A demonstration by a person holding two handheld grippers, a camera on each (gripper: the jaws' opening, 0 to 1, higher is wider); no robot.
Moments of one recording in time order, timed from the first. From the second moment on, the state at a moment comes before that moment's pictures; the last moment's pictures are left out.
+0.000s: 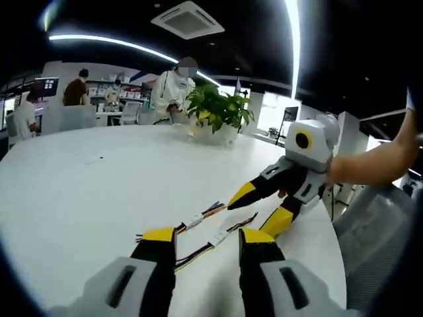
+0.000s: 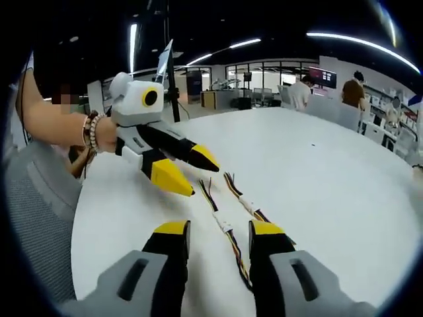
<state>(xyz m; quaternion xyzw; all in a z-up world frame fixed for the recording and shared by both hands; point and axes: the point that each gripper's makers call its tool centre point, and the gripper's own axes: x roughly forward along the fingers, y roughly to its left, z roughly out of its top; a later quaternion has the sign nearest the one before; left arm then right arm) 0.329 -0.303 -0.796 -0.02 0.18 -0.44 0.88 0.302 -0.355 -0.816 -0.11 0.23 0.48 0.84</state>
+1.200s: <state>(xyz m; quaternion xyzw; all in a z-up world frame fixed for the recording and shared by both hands) 0.264 -0.214 -0.676 -0.03 0.10 -0.32 0.94 0.274 -0.379 -0.710 -0.10 0.14 0.41 0.90</state>
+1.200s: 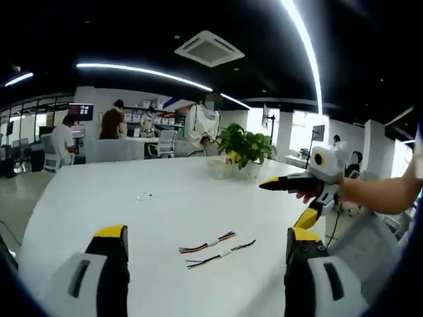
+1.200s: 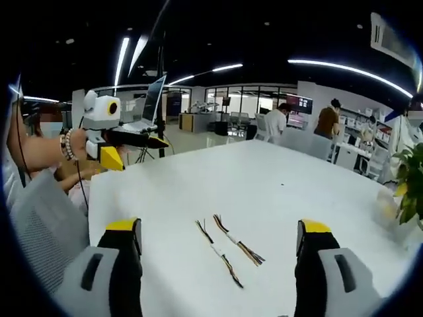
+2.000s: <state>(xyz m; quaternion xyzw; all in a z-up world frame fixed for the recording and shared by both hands) 0.158 -0.150 -0.669 -0.06 0.06 -0.20 0.98 0.218 -0.453 -0.680 -0.11 0.07 0.28 0.95</state>
